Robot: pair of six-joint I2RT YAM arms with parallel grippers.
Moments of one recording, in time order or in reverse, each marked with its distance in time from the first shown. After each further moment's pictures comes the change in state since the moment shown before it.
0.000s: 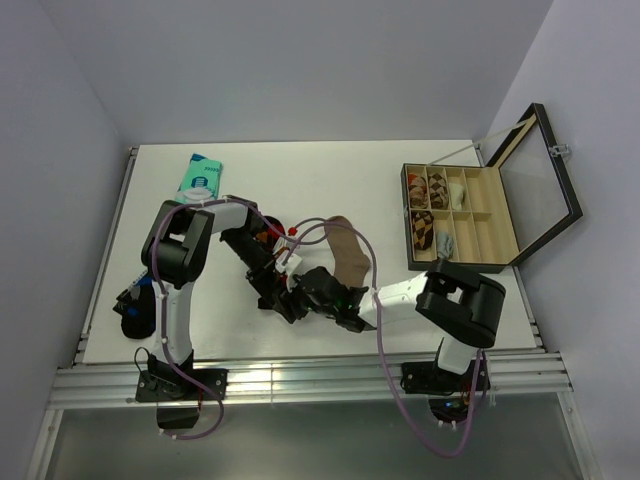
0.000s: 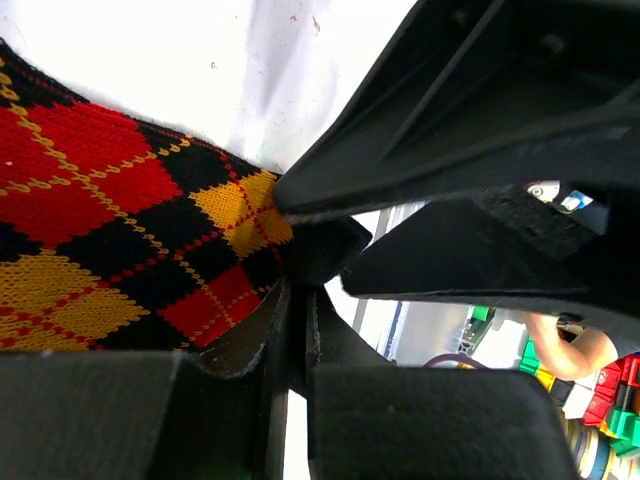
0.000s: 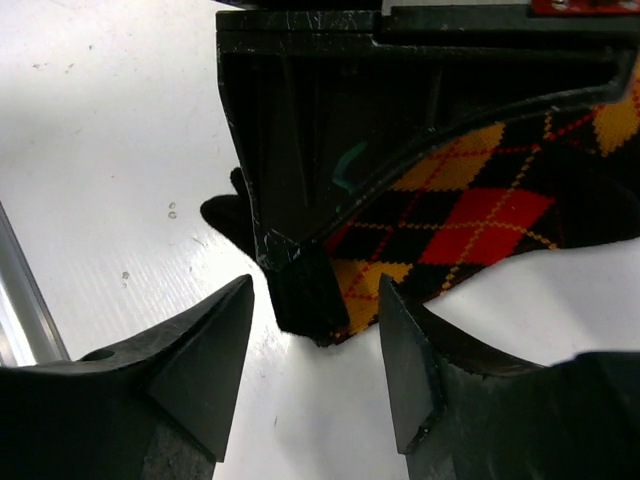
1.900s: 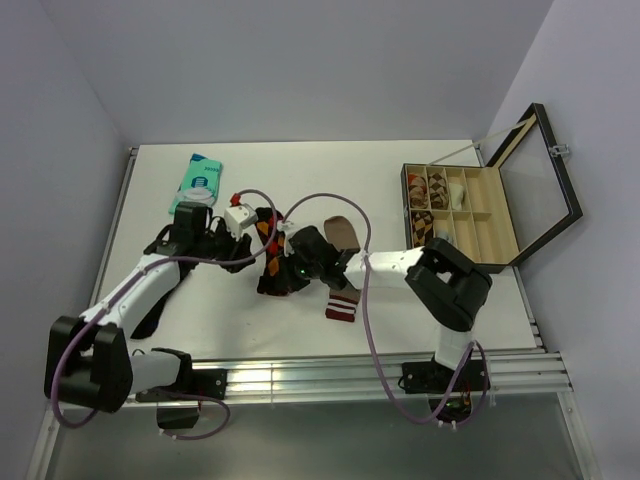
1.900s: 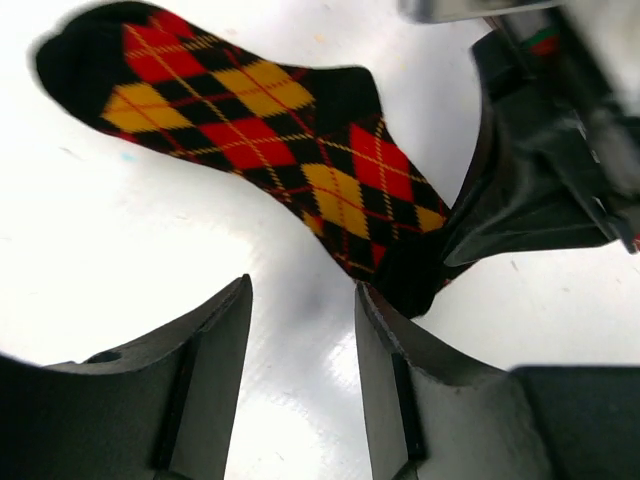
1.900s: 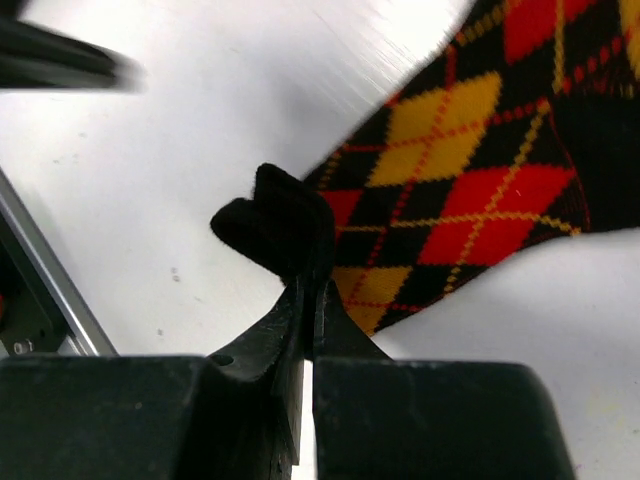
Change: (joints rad) left arm 0.146 -0.882 -0.577 0.954 -0.352 -0.486; right arm -0.190 0.120 0.316 -0.396 -0.248 0.241
